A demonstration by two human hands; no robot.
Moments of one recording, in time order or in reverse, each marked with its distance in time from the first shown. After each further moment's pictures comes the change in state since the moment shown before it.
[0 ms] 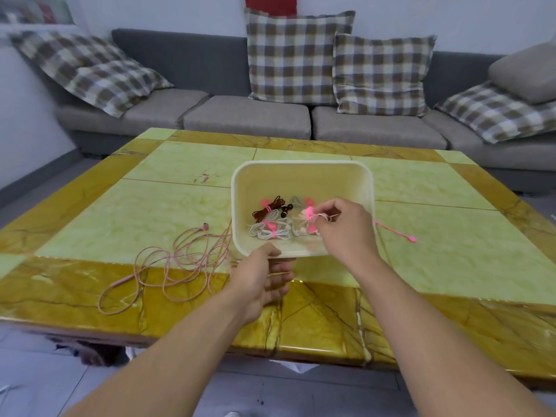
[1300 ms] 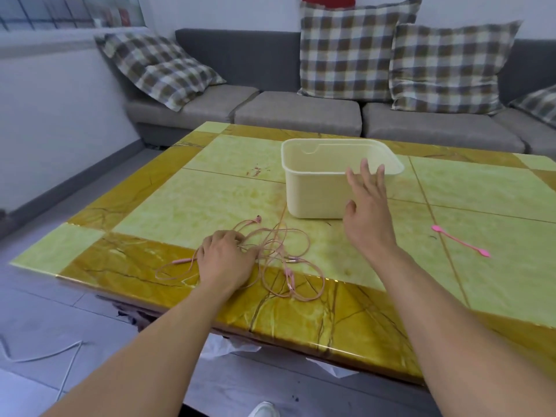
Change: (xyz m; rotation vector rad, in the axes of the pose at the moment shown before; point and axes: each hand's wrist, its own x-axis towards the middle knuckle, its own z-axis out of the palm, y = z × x) left_hand 0.043 0.017 -0.135 1.185 0.638 0.411; right_hand 0.038 0.003 0.068 -0.364 -0.024 -0.341
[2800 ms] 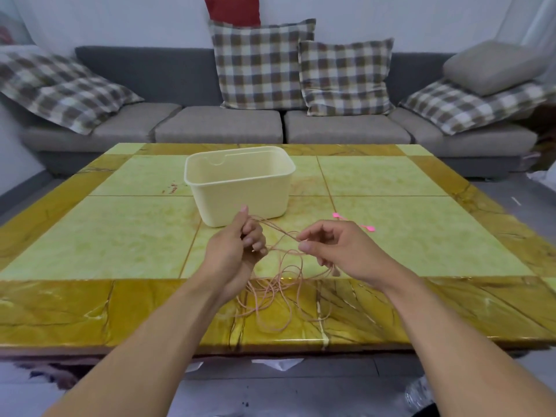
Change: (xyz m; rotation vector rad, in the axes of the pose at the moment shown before) left_hand -0.085 0.163 -0.002 -1.532 -0.621 -0.040; right_hand -0.090 0.065 -0.132 0.727 -0.374 0.207
